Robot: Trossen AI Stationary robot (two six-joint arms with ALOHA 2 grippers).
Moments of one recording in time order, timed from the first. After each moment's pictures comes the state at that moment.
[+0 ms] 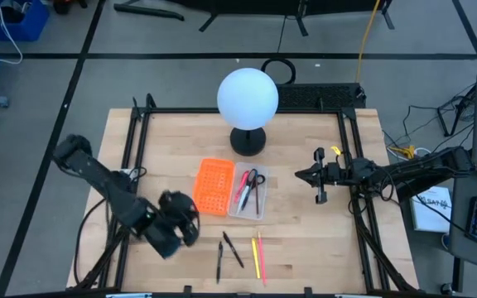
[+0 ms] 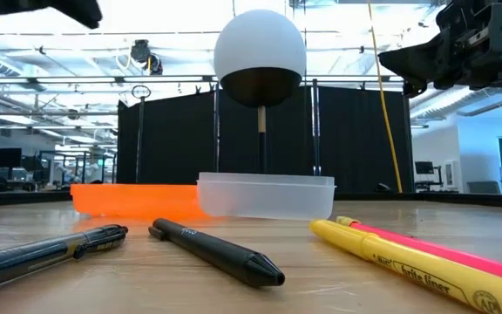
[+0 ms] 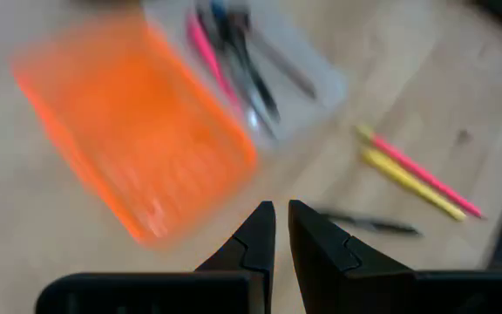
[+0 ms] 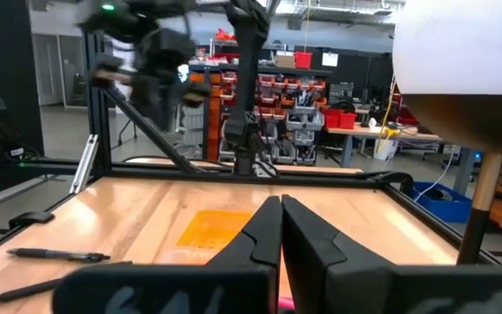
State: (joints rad) left arm -0.70 1.50 1.24 -0.93 -0.61 -1.37; right arm 0.05 0.68 0.01 0.79 0.07 -0.07
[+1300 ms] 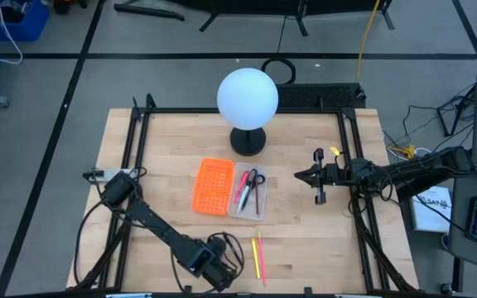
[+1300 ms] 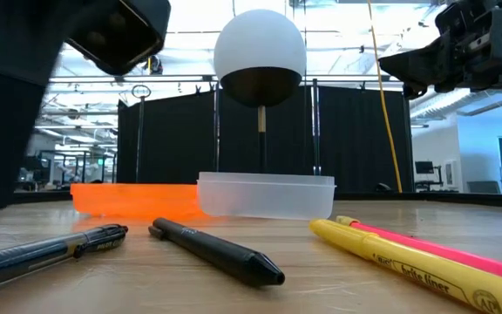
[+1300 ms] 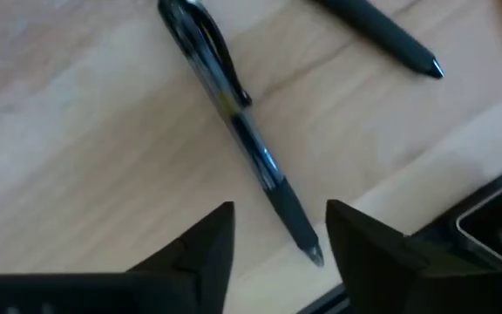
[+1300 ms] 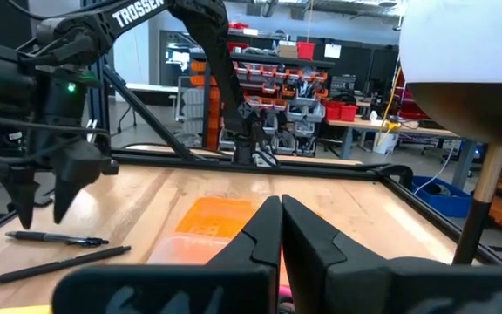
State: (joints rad) left arm -0.65 2.12 1.60 -0.77 0.00 -1.69; right arm 0.05 0.68 0.01 0.76 0.07 -0.08
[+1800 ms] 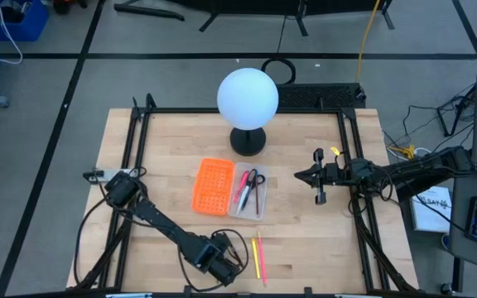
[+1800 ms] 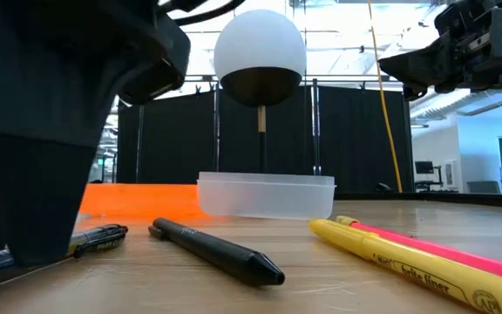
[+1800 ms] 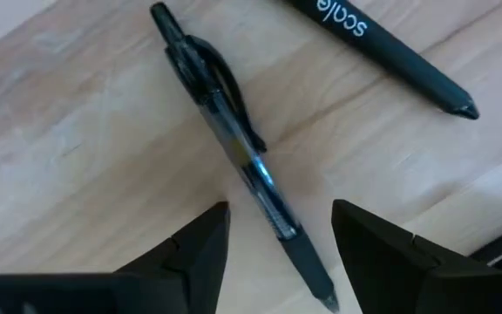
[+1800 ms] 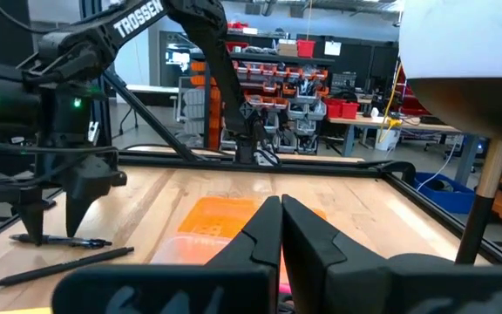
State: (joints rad) left arm -0.61 2.17 1.59 -0.73 0.02 -1.65; right arm 0.05 0.68 0.01 0.76 0.07 -0.06
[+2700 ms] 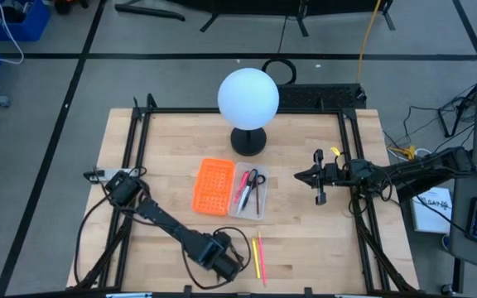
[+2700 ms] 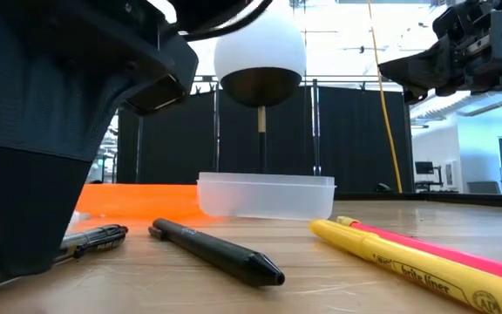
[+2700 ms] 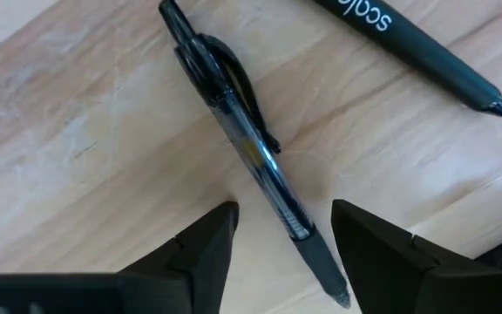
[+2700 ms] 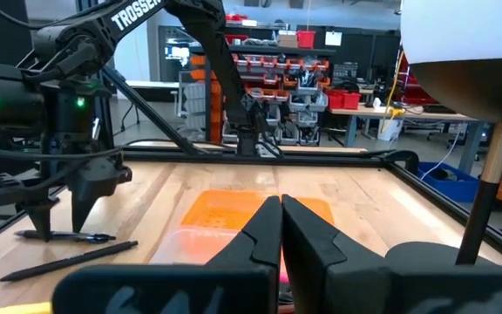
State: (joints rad) left arm -0.59 2.25 1.60 -0.84 0.14 -1.64; right arm 0.05 0.68 0.01 0.74 0.07 -0.04
